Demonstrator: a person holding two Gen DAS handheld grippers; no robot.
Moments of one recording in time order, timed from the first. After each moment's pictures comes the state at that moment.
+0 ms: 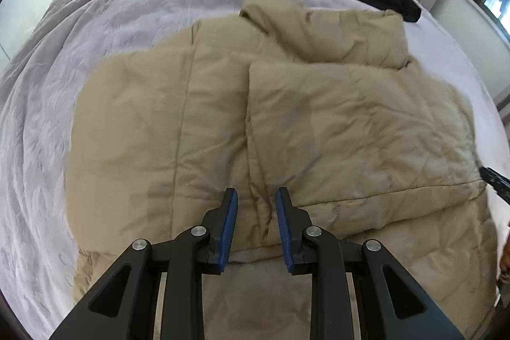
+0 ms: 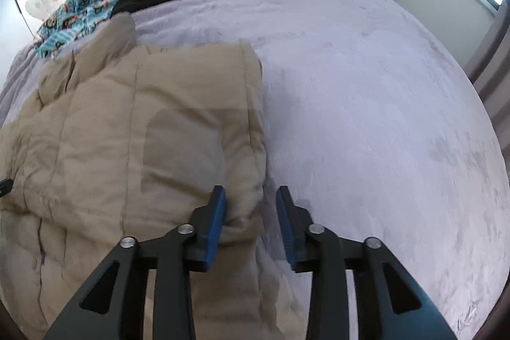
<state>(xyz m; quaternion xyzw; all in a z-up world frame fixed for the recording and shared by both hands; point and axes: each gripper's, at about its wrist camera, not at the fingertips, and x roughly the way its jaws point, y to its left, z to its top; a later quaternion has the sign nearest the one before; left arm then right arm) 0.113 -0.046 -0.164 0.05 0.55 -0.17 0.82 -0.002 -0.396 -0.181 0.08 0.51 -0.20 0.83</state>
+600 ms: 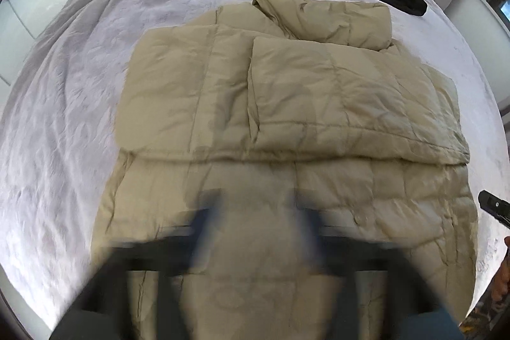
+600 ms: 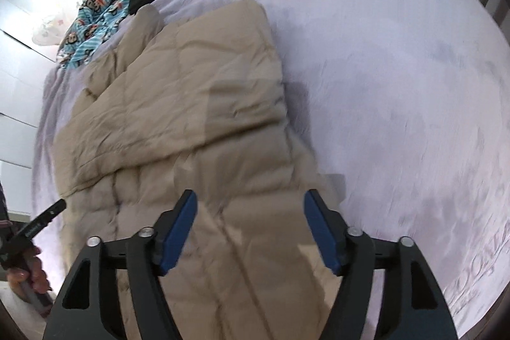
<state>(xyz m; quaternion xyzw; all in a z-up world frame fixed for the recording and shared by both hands) 0.037 -0.036 -0.102 0.04 0.59 -0.12 0.80 -0.064 -0.385 -0.154 0.25 0.56 -0.12 0.78</state>
